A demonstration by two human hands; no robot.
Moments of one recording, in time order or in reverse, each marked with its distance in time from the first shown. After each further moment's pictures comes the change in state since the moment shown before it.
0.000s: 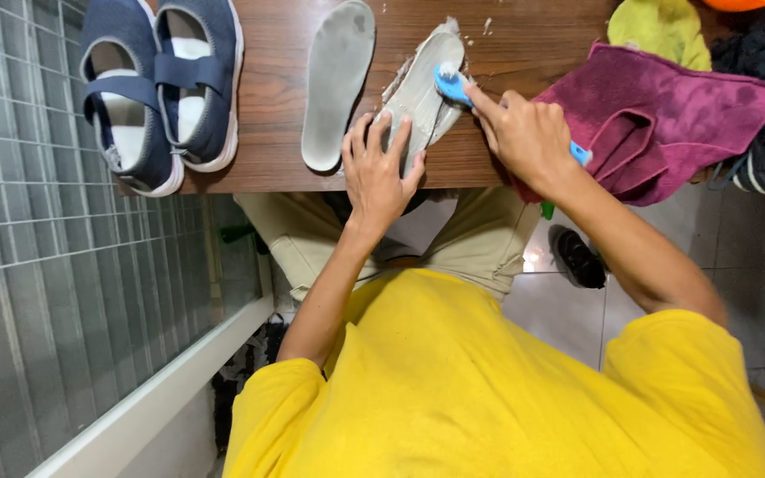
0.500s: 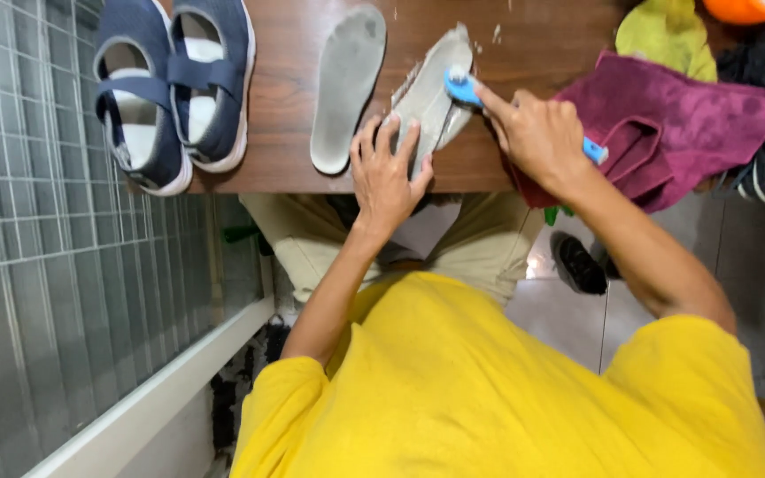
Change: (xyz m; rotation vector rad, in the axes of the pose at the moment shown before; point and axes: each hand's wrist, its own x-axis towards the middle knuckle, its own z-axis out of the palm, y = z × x) left_hand -0.009 -0.004 0.017 -0.056 0.066 -0.006; right_hand 0.001 0.005 -0.022 0.078 -0.011 -0.024
